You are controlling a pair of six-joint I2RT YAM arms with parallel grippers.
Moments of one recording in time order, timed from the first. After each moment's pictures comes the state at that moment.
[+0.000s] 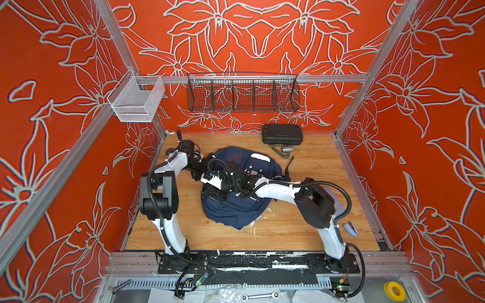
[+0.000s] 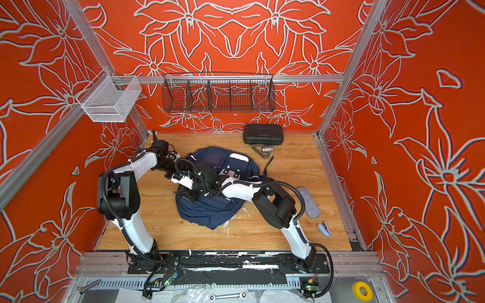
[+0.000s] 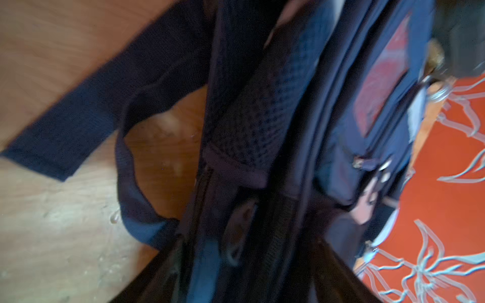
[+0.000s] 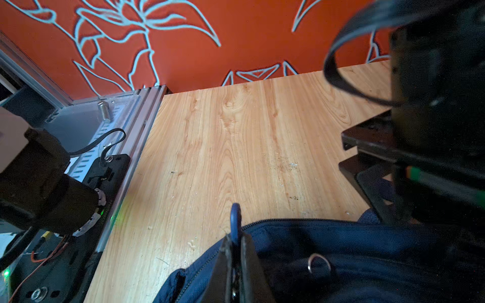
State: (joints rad) left arm 0.09 1.87 1.34 -0.79 0.54 -0.37; right arm 0.96 2.11 1.54 0.07 -0.60 -0.13
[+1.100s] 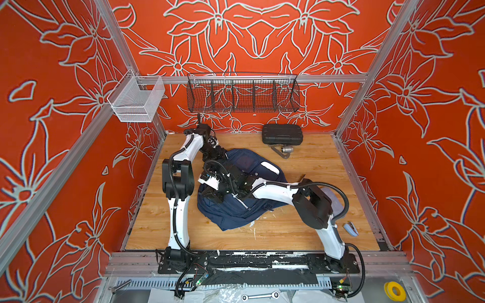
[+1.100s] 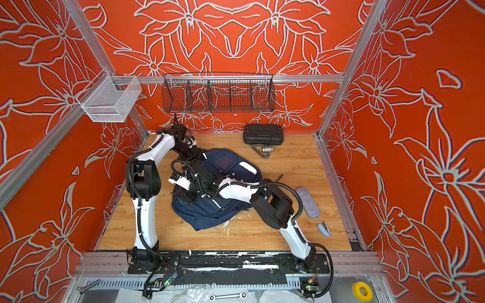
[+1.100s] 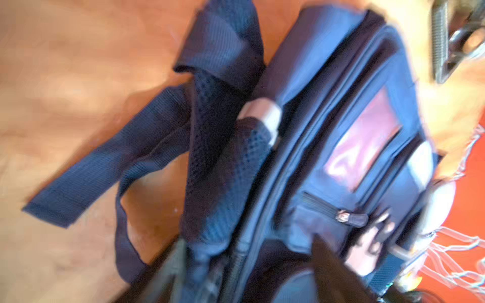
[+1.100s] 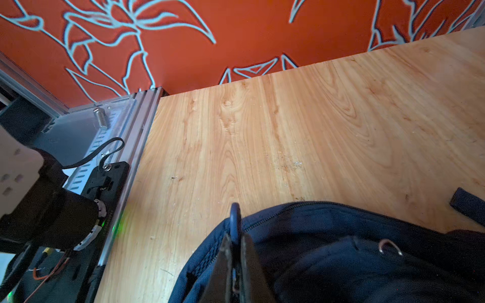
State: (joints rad) left arm -0.01 2.19 1.95 -1.11 0.45 -0.18; right arm 0.99 2.14 1.57 0.06 -0.56 -0.06
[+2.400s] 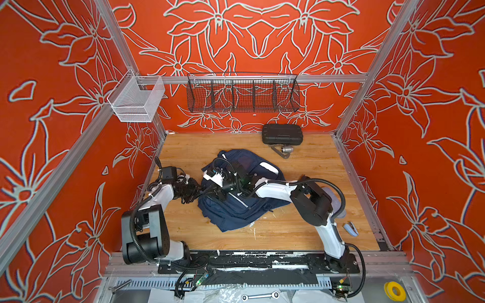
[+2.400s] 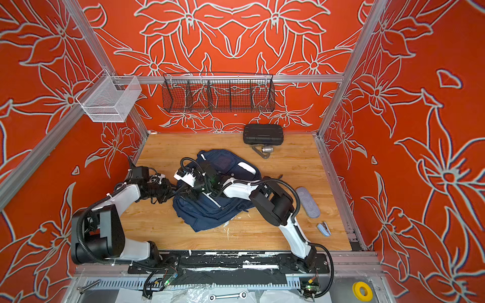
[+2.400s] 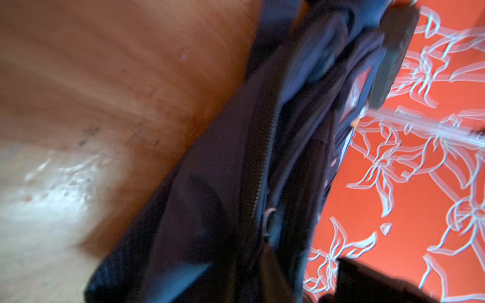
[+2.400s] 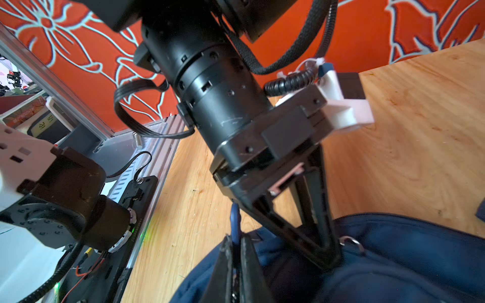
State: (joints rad) left arm 0.29 1.45 0.79 -0.54 0.79 -0.60; right arm 0.92 2.15 1.50 0.26 -0.76 0.04
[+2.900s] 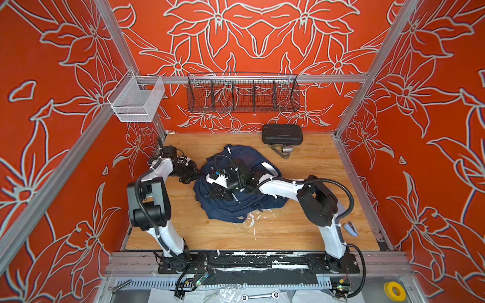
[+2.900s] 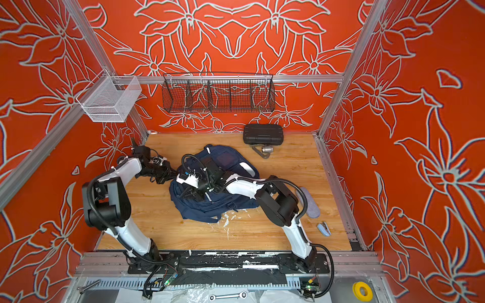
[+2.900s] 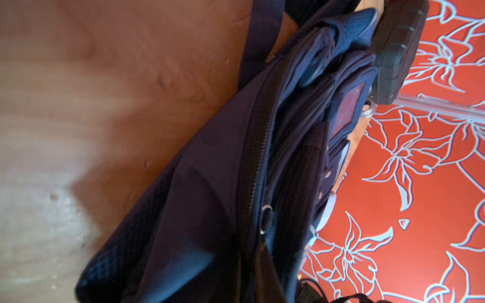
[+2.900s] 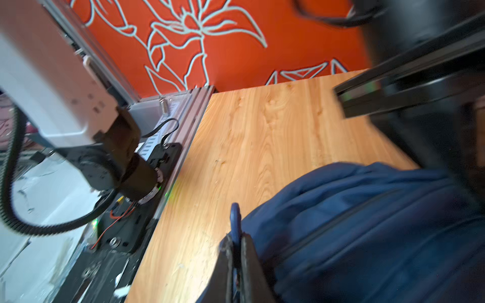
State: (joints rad) left arm 0.28 1.83 1.33 -0.85 0.75 -0.38; right arm 0.90 2.09 1.51 -0.03 -0.88 -0.21
